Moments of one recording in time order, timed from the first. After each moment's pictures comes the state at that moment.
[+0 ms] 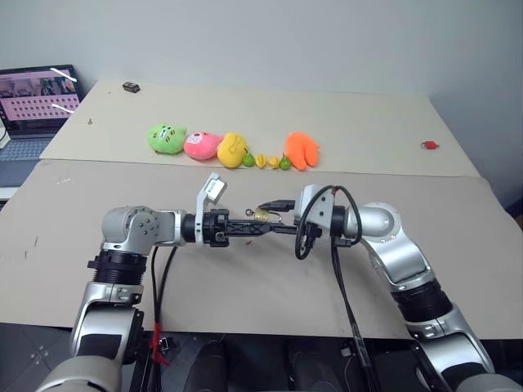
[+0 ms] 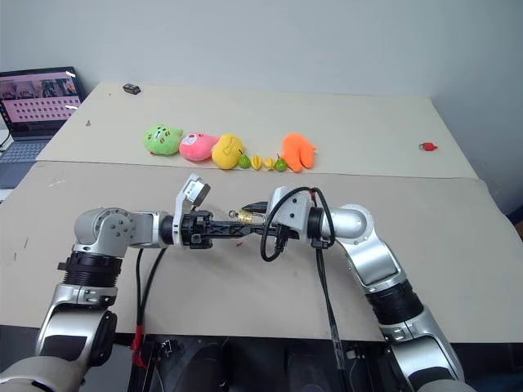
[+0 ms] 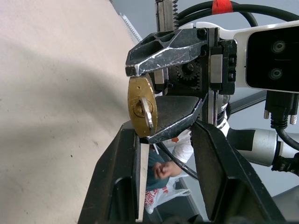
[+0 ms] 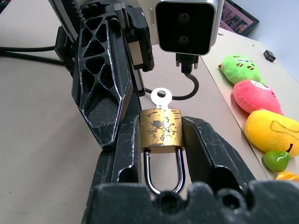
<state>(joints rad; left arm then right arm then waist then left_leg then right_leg) -0.70 0.45 0.01 0.21 -0.84 1.32 -1.06 -0.55 -0.47 0.27 -0.12 0.12 0.12 0.95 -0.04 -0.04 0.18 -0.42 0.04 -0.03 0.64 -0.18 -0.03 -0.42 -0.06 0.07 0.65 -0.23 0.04</state>
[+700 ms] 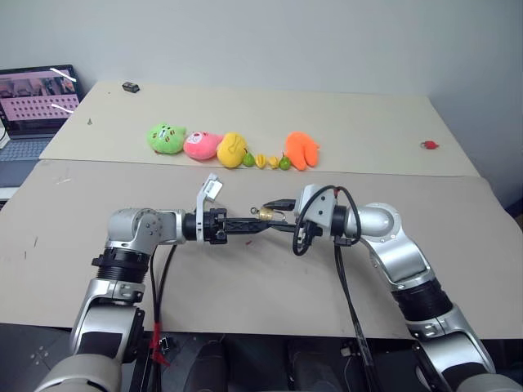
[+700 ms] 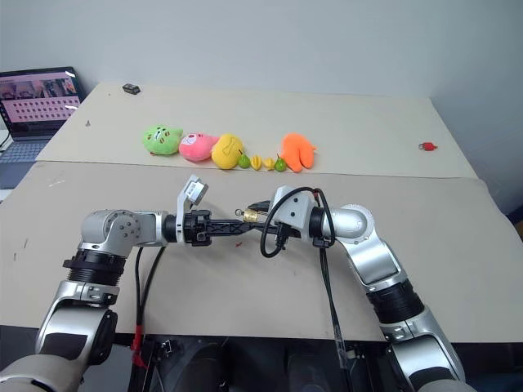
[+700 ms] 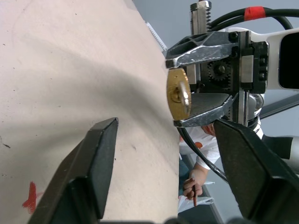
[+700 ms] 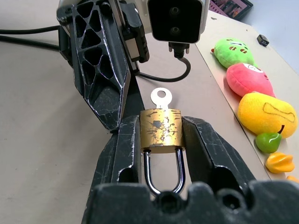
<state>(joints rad) -0.71 0.46 -0.03 0.29 -0.74 1.19 -1.09 -0.55 -0.47 0.27 -0.10 0.08 0.12 0.93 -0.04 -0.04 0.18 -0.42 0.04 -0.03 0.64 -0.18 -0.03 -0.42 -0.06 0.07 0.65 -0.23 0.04</state>
